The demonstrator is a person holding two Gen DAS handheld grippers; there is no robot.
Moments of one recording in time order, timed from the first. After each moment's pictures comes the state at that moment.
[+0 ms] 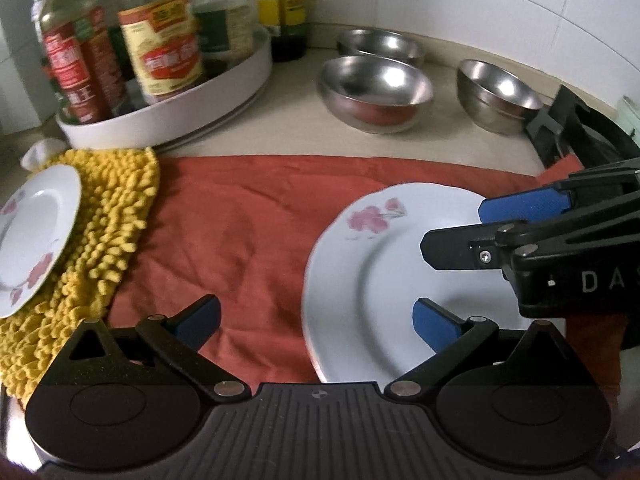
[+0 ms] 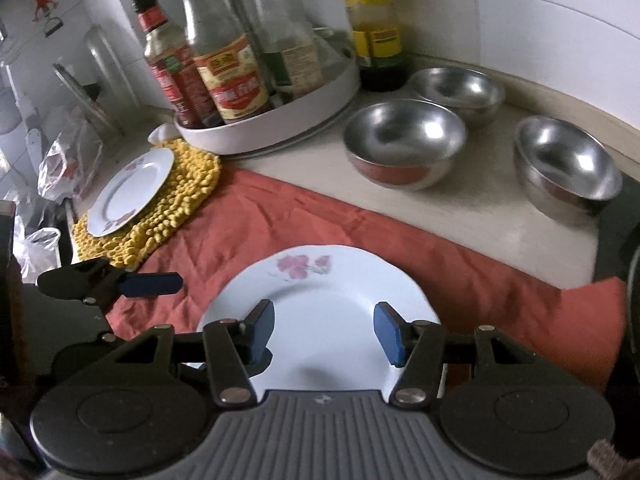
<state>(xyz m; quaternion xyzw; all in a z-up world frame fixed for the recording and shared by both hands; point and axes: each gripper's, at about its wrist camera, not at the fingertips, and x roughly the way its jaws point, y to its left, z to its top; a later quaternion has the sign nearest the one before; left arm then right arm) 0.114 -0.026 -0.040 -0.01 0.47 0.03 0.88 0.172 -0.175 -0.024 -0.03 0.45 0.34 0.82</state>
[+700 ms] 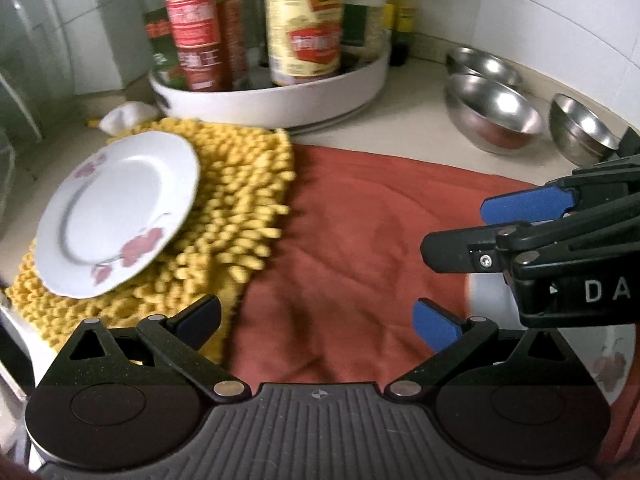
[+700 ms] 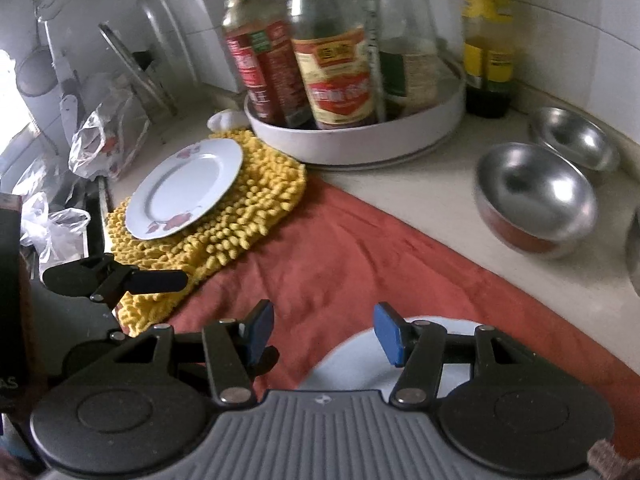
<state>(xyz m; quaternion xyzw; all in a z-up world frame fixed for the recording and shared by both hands) 0.100 0.064 -0.035 -0.04 0.46 0.10 0.88 0.172 -0.076 -0.017 -0.07 0.44 0.41 0.80</state>
